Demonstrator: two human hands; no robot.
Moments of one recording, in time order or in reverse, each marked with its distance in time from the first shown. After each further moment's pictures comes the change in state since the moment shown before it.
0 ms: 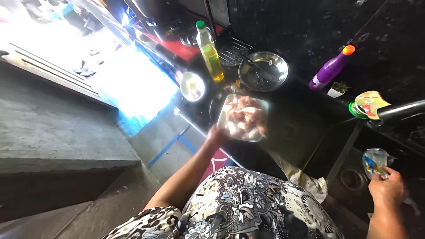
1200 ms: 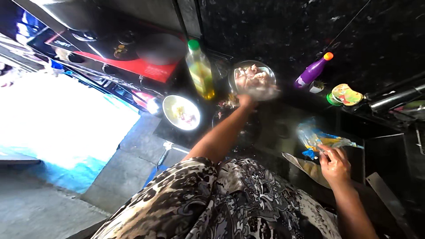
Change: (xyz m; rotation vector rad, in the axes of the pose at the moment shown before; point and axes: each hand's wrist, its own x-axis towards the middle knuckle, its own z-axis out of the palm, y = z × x) left_hand 0.156 0.094 0.167 0.398 -0.176 -0.020; right_hand -0.179 -0.211 0.050 -0.095 0.209 -0.621
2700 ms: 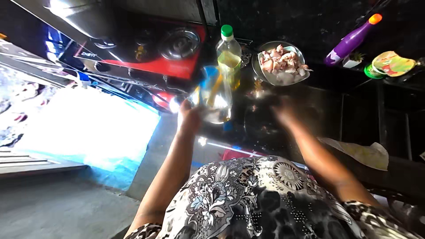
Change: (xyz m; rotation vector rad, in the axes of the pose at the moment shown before) left_hand -0.058 0.027 -0.360 -0.142 -0.032 0.407; right_hand 0.107 -0.180 0.205 0.183 -0.454 0.362
